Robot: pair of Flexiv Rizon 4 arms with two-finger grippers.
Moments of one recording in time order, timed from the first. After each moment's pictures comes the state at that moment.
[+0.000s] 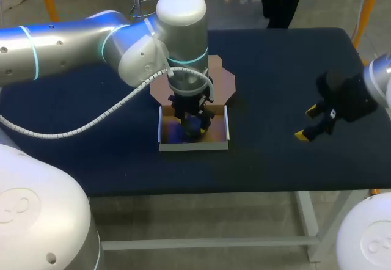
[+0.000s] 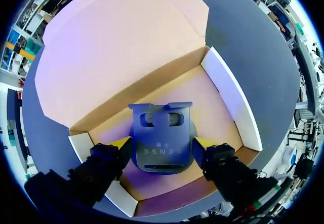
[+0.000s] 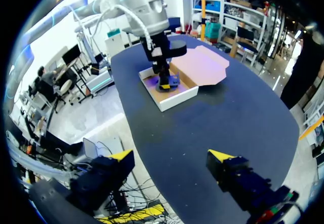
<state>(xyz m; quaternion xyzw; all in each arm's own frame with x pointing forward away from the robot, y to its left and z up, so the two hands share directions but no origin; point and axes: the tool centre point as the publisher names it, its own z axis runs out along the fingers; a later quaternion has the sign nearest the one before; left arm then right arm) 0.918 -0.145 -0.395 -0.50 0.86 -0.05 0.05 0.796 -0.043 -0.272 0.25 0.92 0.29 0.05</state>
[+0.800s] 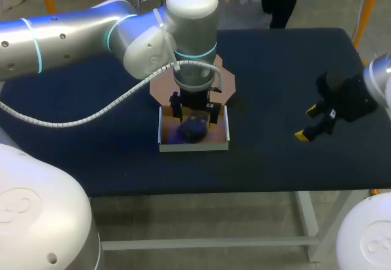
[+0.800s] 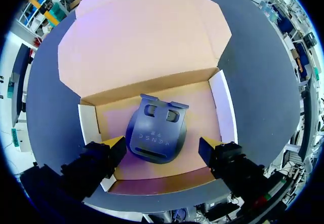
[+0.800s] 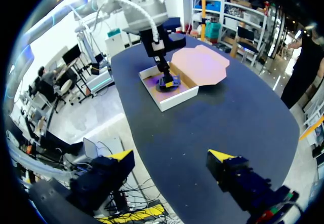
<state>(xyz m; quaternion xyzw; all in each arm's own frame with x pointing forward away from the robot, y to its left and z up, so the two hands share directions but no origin) 0.907 -0.155 -0.371 -0.63 0.77 -0.05 0.05 0.796 -0.044 -0.272 0.25 0.92 0.29 0.05</state>
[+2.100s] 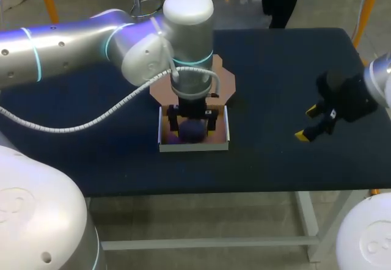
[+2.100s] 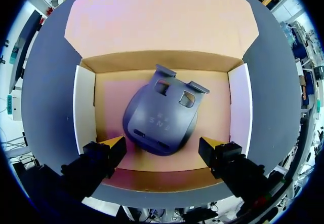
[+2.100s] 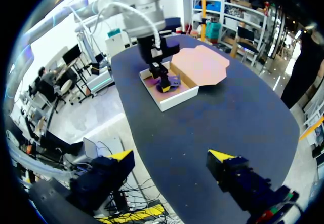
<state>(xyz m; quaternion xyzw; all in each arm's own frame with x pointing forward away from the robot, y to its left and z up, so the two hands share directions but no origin) 0.885 -0.149 -0.394 -0.71 0.70 -0.03 0.03 0.796 -0.044 -0.272 0.25 0.92 0.29 0.05</state>
